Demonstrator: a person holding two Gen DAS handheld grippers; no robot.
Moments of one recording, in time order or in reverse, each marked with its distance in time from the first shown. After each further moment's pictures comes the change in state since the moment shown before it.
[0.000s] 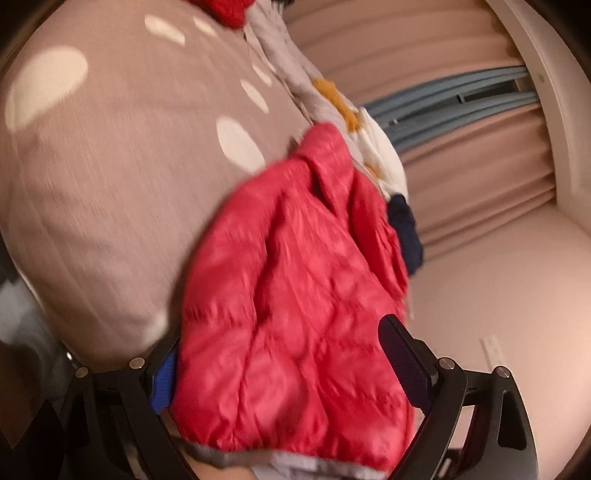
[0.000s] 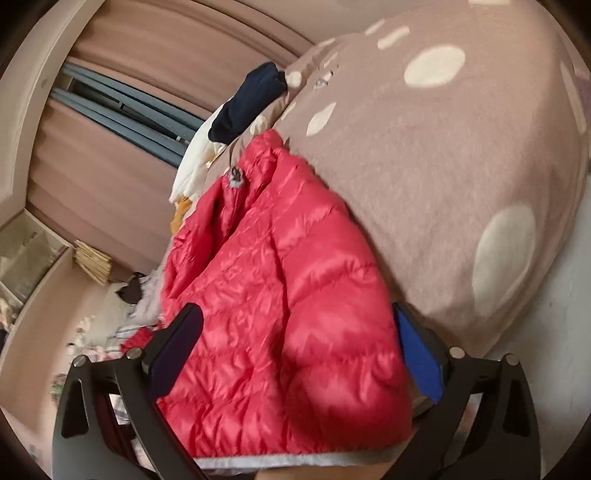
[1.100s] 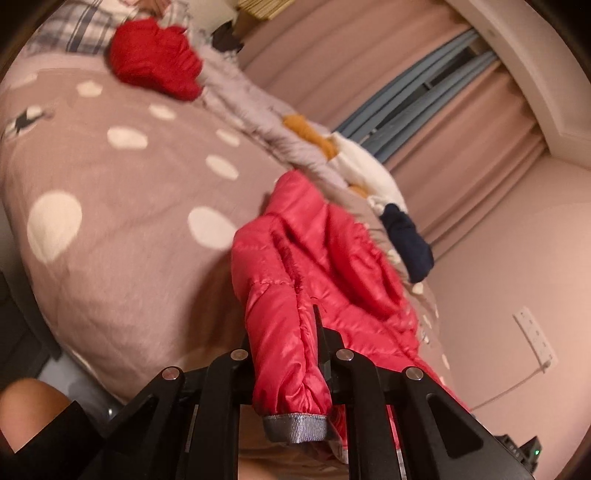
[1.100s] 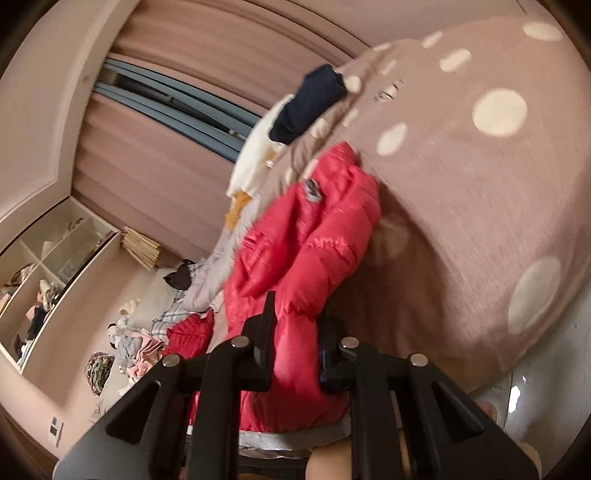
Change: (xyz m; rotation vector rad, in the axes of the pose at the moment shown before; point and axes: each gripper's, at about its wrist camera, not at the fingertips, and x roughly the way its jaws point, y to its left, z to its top) left arm -0.041 -0.063 0.009 0.274 -0.167 0.121; right arm -0.042 0.042 0.025 -0.089 0.016 0.194
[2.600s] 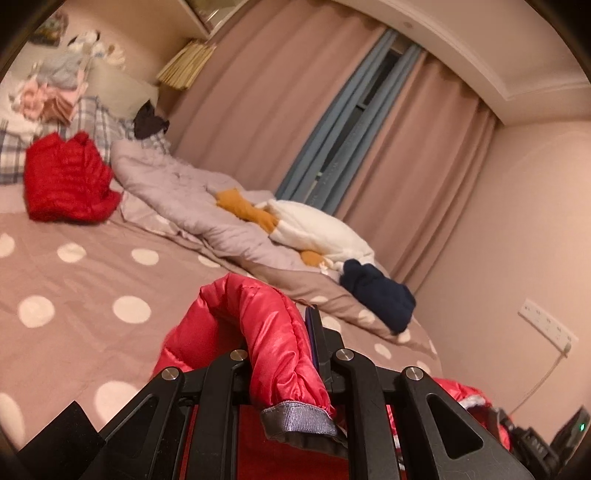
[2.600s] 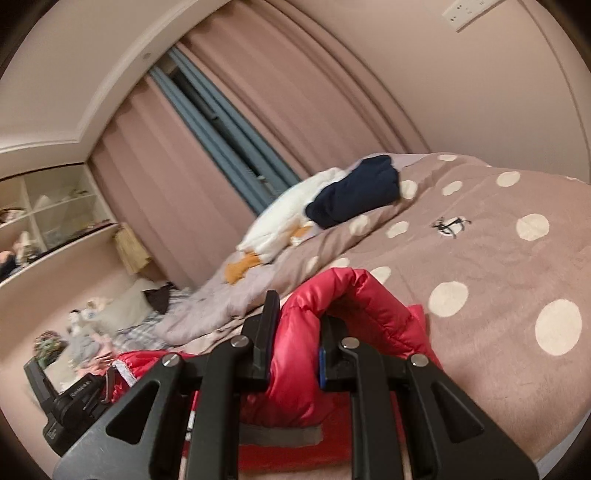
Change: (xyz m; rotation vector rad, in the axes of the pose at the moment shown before) left arm 0.070 -0.105 0.104 0.253 -0.202 -0.057; right arm 0.062 0.085 0.101 -0.320 -0.227 -0.075
